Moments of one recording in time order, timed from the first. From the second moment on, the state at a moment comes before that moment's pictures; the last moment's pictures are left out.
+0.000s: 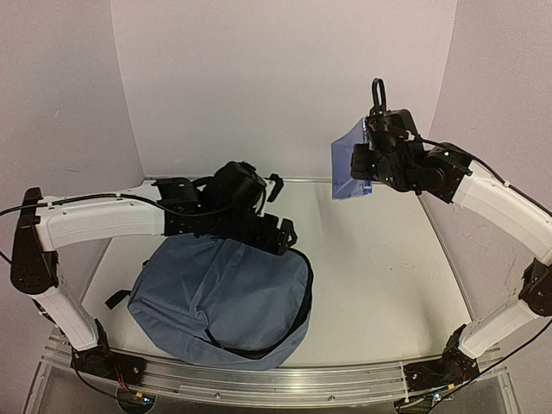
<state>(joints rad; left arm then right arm) -1.07 1.63 1.42 -0.51 -0.11 -0.49 0.82 1.45 1.54 -0.62 0.68 0.45</state>
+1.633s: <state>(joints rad) -1.23 1.96 1.82 -1.00 -0.55 -0.64 0.82 1.31 1.35 -0.54 0.62 0.52</state>
